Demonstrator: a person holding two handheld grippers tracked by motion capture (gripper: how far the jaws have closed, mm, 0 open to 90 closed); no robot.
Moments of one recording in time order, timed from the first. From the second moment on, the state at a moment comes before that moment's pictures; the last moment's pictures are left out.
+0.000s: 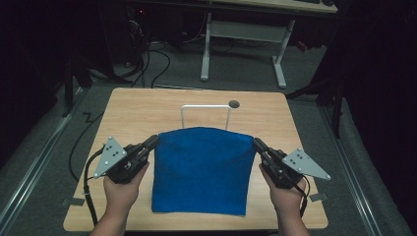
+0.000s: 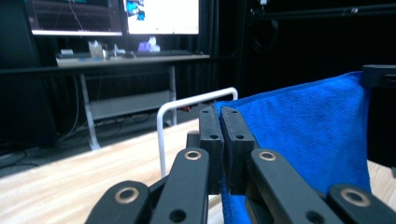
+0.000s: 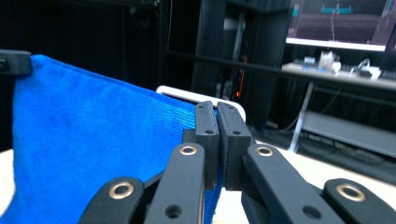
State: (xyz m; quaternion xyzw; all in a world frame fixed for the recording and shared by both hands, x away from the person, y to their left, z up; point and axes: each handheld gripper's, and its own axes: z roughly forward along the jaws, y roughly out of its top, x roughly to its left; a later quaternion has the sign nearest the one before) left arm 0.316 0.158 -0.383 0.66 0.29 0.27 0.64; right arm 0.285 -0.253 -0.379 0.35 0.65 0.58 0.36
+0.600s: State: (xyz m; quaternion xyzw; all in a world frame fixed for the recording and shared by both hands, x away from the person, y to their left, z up) left arm 0.333 0.158 -0.349 0.66 0.27 0.28 0.64; right arm 0.284 -0.252 -0.351 0.33 0.63 0.60 0.38
